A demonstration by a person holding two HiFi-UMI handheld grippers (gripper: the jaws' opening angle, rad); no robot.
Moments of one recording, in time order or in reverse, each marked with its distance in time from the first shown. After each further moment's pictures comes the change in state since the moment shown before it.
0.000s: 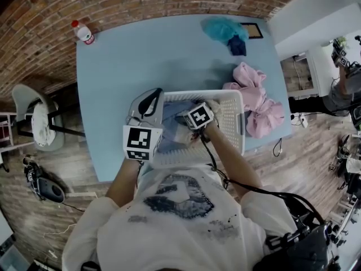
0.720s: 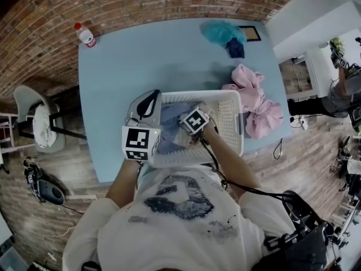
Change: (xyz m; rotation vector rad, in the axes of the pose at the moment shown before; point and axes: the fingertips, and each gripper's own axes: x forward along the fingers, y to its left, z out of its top) left arm -0.010 0.002 0.003 -0.017 -0.018 0.030; right arm 0.006 0.033 -0.017 -0.146 0.070 0.093
